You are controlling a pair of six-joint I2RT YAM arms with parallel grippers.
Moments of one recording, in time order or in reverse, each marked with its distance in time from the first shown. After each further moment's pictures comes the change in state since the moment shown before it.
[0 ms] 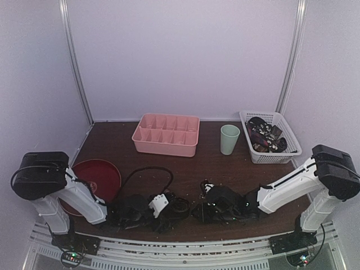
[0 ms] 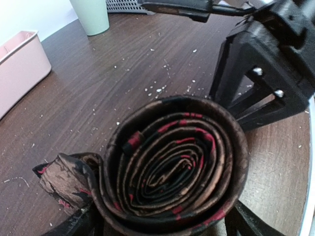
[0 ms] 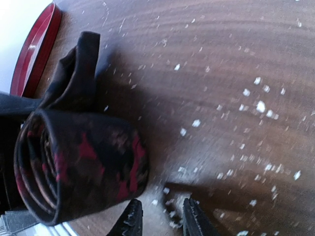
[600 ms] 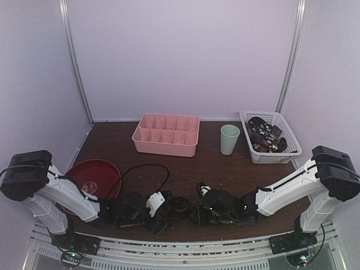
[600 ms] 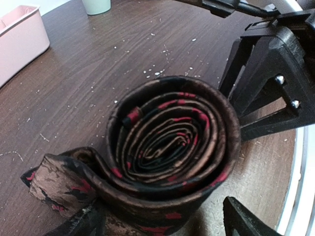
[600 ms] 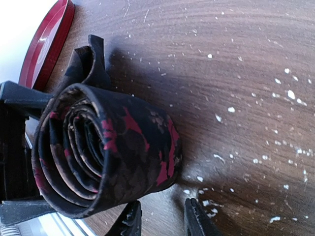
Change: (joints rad) left arm 0.000 -0.139 0.003 -0.229 0.039 -0.124; right arm 0.061 0.000 0.026 -0.009 0.019 0.029
